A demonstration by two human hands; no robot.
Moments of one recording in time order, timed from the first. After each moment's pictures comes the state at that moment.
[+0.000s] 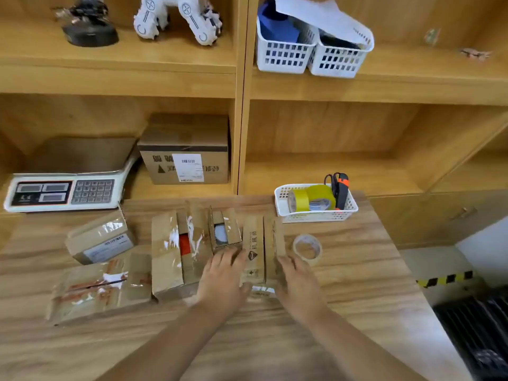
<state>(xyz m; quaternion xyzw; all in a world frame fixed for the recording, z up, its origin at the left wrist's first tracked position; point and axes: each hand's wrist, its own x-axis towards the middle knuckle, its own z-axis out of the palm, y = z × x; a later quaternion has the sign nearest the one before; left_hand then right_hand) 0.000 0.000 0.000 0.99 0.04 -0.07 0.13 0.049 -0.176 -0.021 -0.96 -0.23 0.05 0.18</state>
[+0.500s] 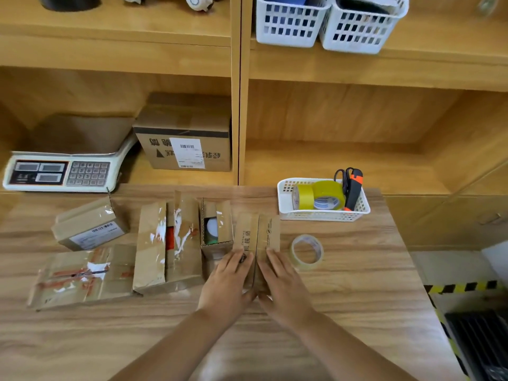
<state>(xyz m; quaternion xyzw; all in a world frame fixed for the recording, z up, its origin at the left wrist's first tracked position) 0.031 -0.035 -0.054 0.97 0.07 -0.06 0.21 0.085 -0.185 -0.064 -0.93 -0.35 0.06 0.12</state>
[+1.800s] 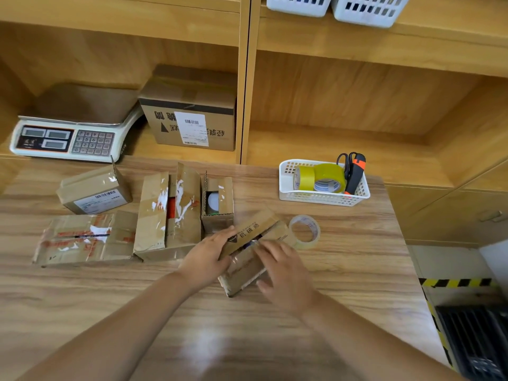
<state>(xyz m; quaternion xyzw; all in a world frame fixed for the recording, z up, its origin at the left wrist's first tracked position) 0.013 -0.007 -0.041 0.92 0.09 -0.11 0.37 0.072 -0.209 -0.051 -0.88 -0.46 -0.01 0.14</state>
